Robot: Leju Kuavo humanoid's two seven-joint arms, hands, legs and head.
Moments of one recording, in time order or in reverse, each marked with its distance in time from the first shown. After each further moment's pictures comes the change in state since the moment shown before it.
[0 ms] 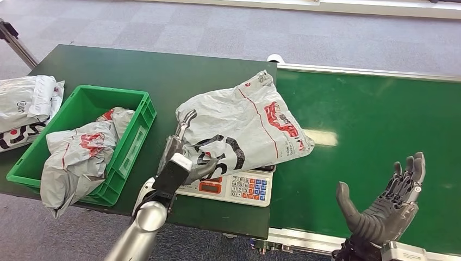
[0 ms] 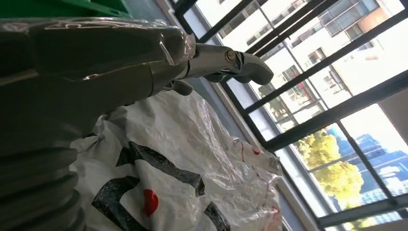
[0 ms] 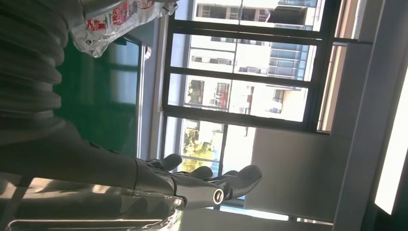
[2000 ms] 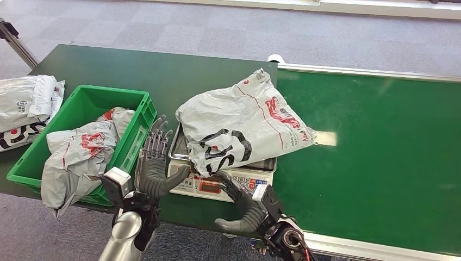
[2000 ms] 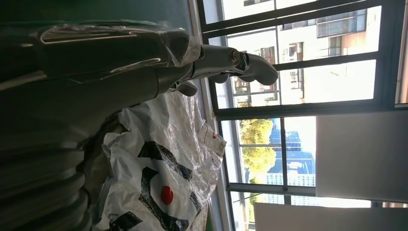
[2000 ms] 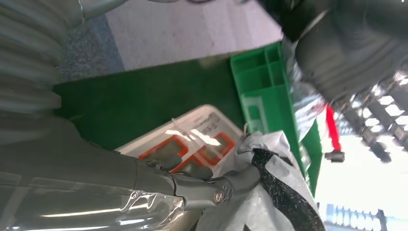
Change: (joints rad) left arm 0.139 0.009 0.116 -0.105 0.507 -0.241 -0.259; right arm -0.372 -0.039 0.425 0.798 -0.138 0.858 0.227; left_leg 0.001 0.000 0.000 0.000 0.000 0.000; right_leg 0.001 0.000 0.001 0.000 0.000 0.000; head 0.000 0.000
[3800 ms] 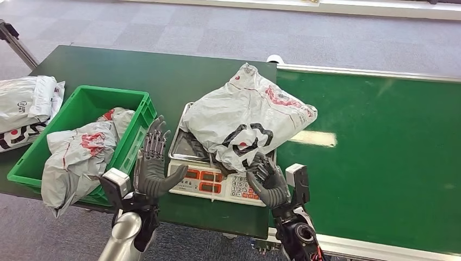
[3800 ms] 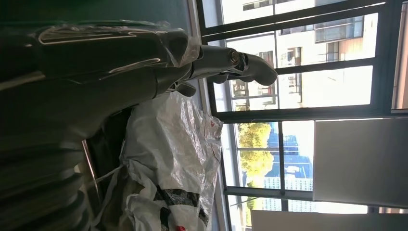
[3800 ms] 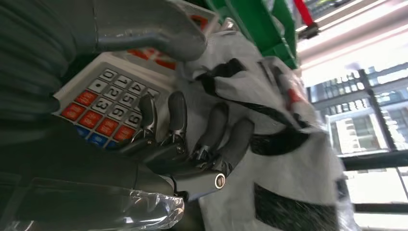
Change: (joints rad) left arm 0.003 0.007 -0.006 0.005 0.017 0.023 -0.012; right arm 0.013 0.031 -0.159 -0.018 -0.170 -0.319 0.095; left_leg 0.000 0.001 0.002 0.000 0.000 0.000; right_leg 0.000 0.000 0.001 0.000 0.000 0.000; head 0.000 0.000
